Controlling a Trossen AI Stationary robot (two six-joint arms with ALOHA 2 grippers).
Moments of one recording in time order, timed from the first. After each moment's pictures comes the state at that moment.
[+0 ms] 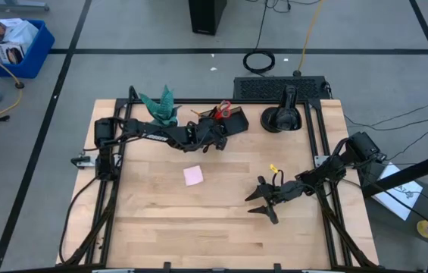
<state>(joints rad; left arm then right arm) 0.20 1.93 1.18 -0.12 -0.52 -0.67 0.46 1.68 0.24 1.10 0.15 0.35</state>
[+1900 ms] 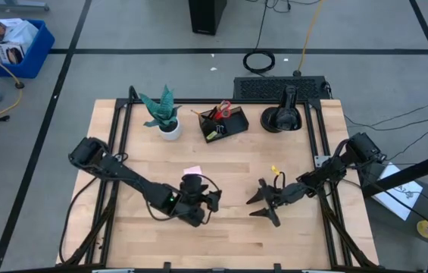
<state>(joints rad) -0.47 1.81 1.18 -0.24 -0.78 -1.45 0.50 1.68 0.24 1.13 0.18 0.41</state>
